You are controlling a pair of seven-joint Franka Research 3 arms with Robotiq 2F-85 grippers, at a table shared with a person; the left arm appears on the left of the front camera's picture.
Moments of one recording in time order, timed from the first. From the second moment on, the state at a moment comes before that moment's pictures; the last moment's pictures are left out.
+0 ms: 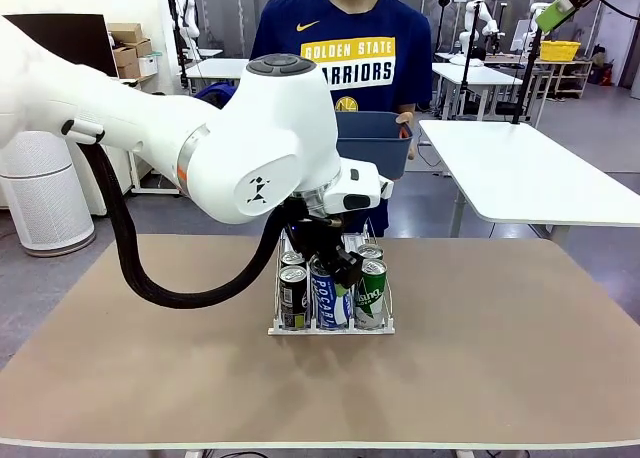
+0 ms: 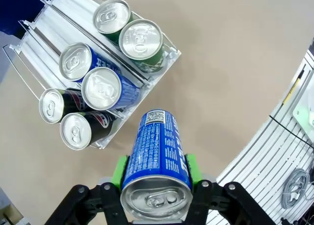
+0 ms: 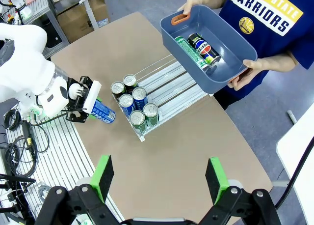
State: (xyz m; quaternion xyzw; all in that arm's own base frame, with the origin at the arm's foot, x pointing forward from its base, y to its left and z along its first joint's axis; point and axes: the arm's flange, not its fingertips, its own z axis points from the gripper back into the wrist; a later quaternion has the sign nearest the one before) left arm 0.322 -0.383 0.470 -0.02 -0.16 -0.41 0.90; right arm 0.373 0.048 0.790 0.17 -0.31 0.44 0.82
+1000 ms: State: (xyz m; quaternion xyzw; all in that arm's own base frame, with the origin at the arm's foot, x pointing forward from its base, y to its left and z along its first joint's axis) left arm 0.352 -0.381 0.435 -0.02 -0.16 -0.38 0.91; right arm 0.373 0.048 0.790 0.17 -0.31 0.44 0.82
